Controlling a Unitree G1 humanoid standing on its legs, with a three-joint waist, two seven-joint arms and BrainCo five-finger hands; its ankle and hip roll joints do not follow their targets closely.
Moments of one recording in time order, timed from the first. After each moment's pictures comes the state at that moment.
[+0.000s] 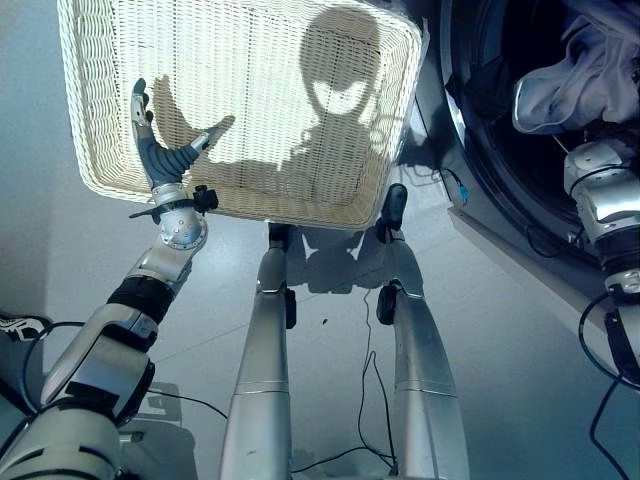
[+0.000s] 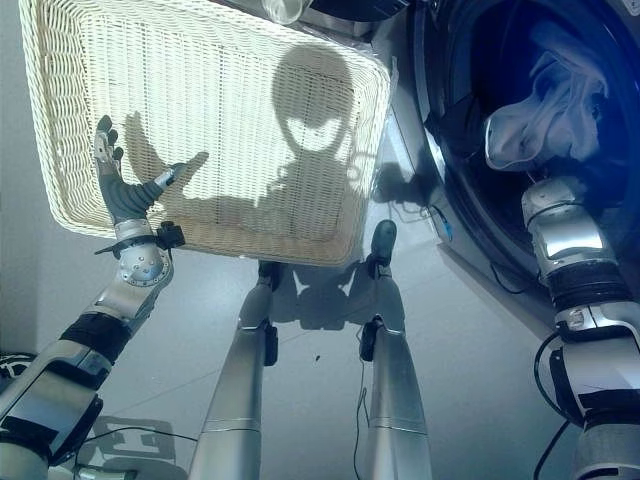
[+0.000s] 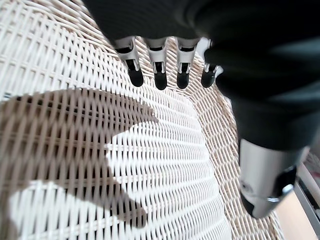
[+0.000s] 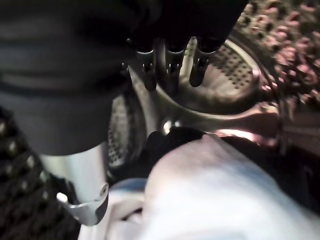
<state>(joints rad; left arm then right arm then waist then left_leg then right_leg) -0.84 0.68 -0.45 0.70 -0.33 -0.55 0.79 -1.02 -0.87 0.24 0.63 0.17 0.15 -1.19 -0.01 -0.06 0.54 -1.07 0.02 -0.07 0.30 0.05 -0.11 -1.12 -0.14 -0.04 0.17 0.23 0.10</state>
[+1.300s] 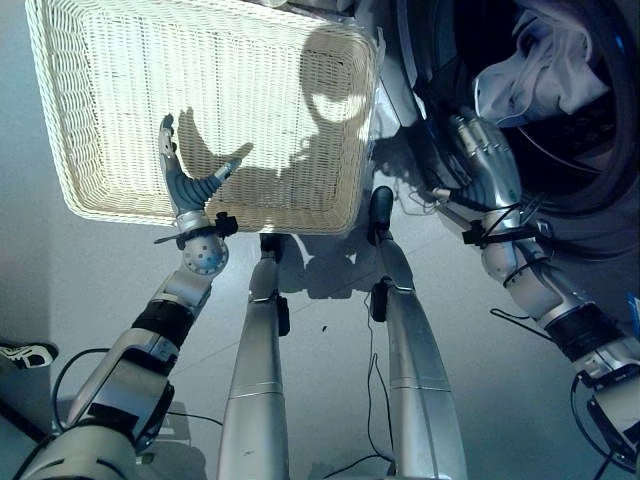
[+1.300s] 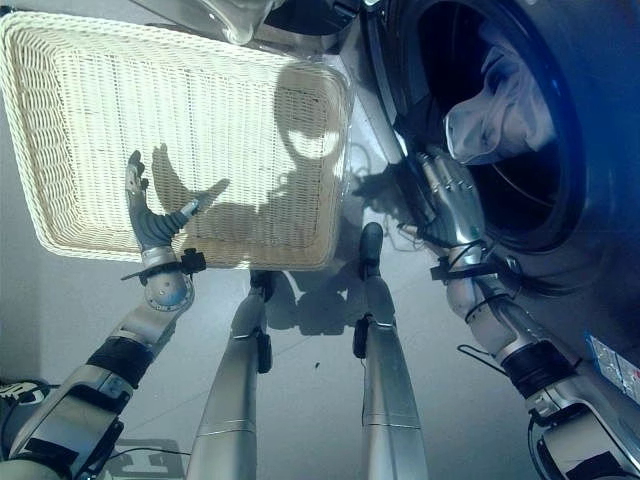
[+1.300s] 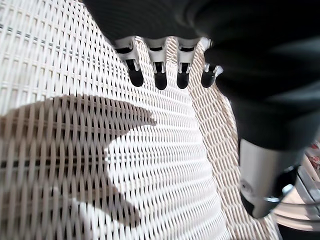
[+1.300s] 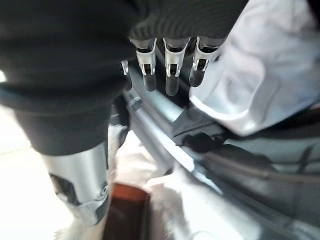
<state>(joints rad) -0.69 0.54 -0.36 0.65 -0.14 -0.51 0.83 -0.60 -0.76 0.44 0.28 -0.47 -0.18 -0.66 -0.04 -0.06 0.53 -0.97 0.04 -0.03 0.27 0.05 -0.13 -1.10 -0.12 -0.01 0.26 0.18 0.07</state>
